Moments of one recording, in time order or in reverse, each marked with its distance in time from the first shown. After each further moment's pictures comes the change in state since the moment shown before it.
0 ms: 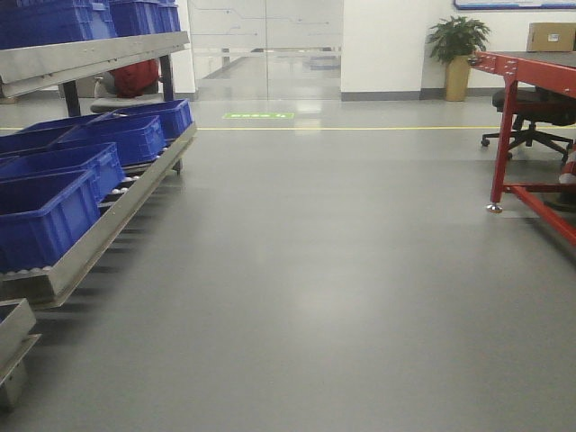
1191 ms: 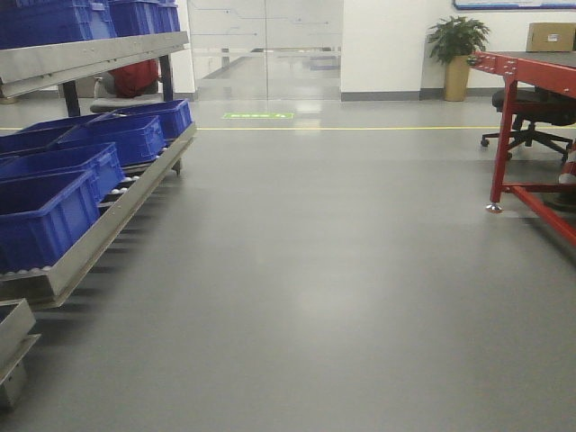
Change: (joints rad) left arm 0.000 0.000 0.000 0.000 0.000 0.000; right arm 0.000 0.000 0.000 0.000 0.000 0.000
